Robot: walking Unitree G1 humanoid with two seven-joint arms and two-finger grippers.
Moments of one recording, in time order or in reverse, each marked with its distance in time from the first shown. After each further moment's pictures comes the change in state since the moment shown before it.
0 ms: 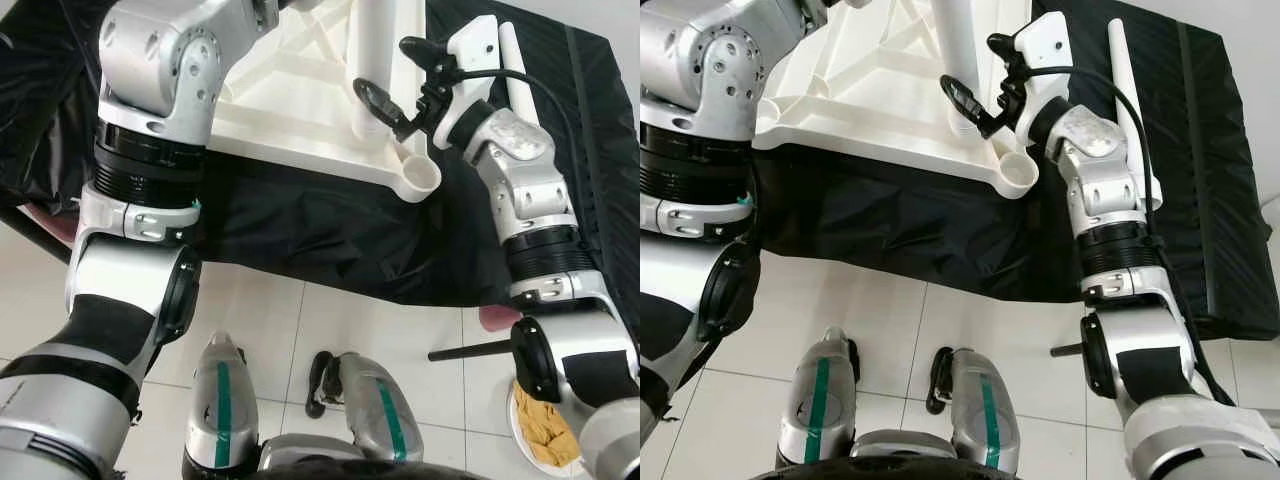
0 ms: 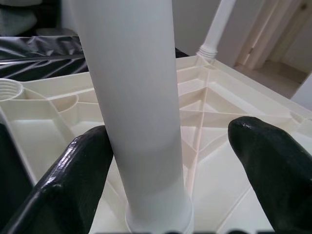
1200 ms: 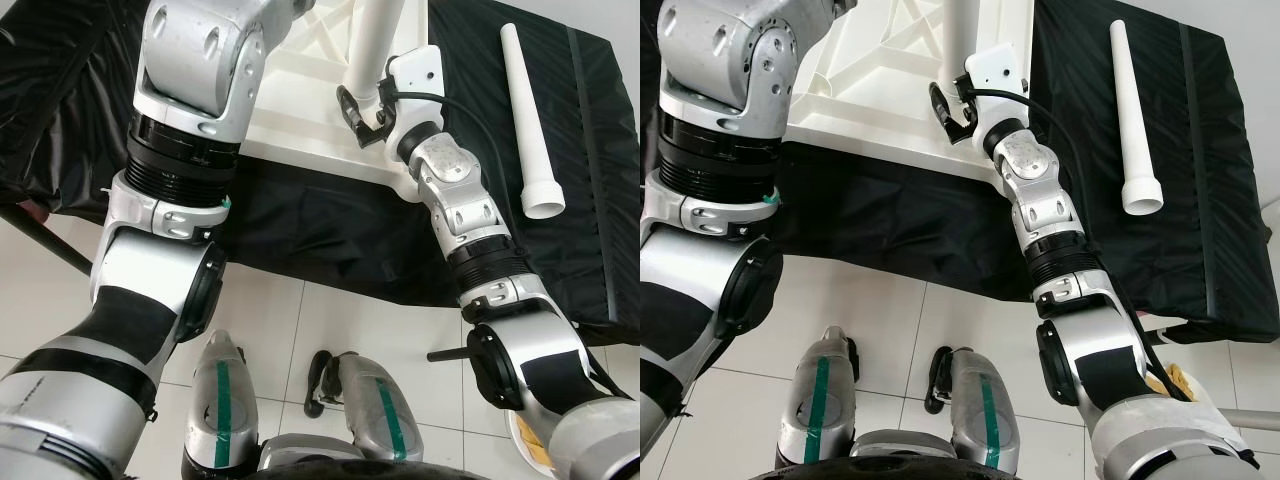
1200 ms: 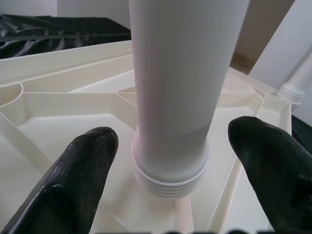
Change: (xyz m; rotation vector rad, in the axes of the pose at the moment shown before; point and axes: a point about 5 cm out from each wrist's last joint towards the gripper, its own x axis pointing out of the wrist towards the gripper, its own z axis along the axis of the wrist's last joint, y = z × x) left arm 0.016 -0.019 0.015 0.152 0.003 0.010; right arm 0.022 0.032 -0.023 -0.002 0.043 -0.243
